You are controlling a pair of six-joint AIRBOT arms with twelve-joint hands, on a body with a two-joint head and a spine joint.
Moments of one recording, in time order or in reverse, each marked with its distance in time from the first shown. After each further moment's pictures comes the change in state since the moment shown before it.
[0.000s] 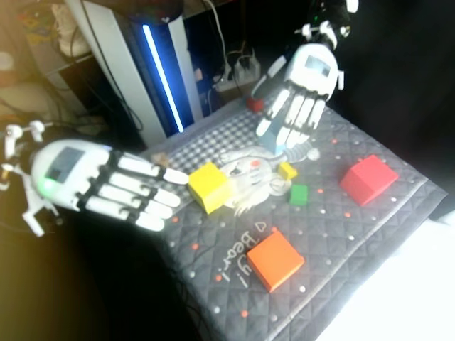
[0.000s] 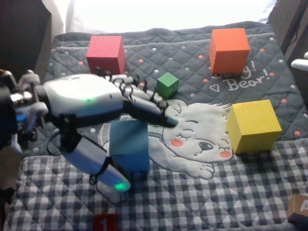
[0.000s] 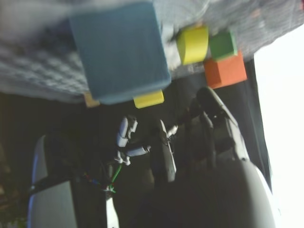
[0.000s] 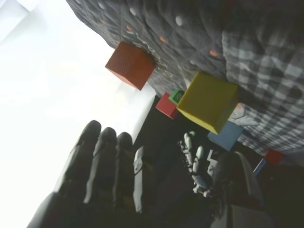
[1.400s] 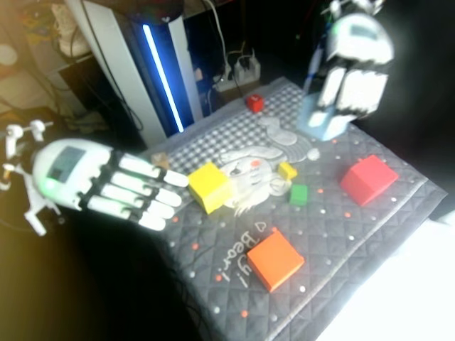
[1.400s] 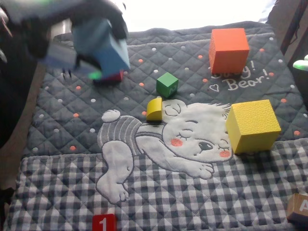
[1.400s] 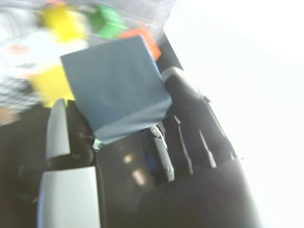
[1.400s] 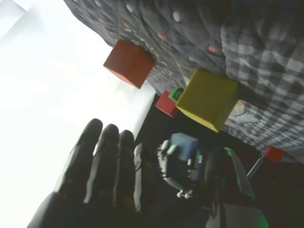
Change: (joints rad) left arm -0.281 0.052 0.121 -0.384 0.072 0.362; right arm -0.001 -0.001 0.000 0.006 -0.002 0.012
